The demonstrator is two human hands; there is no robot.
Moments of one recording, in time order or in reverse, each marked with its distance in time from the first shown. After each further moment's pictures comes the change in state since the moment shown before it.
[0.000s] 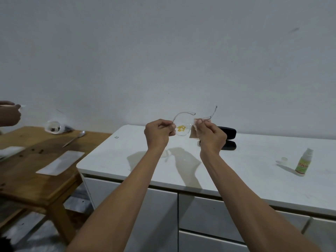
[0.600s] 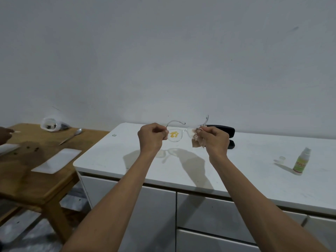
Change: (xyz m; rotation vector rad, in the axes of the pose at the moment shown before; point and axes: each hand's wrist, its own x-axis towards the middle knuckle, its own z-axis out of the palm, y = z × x) left_hand -0.002 -0.012 -0.022 0.206 -0.007 0.058; right_hand 0.005 -0.005 -0.031 -0.221 -0.174 0.002
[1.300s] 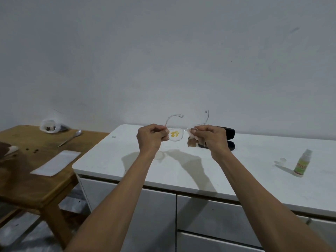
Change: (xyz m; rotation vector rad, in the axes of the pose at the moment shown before) left_hand 0.003 0.002 0.002 -0.200 -0.001 -0.103; right_hand 0.006 -0.021 -0.001 0.014 -0.254 0.084
